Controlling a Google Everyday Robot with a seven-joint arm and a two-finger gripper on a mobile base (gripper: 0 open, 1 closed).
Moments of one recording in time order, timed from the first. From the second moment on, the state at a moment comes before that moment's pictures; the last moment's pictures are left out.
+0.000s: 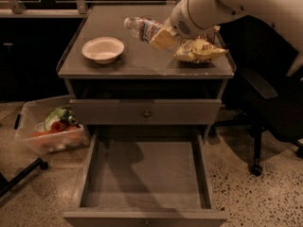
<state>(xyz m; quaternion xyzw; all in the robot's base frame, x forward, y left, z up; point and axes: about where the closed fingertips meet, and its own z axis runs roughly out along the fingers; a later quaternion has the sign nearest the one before) 0.664 -0.055 0.967 -0.46 0.77 0.06 0.43</state>
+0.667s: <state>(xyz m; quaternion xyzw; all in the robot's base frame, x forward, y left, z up) 0.621 -0.019 0.916 -0.53 0.72 0.08 0.44</state>
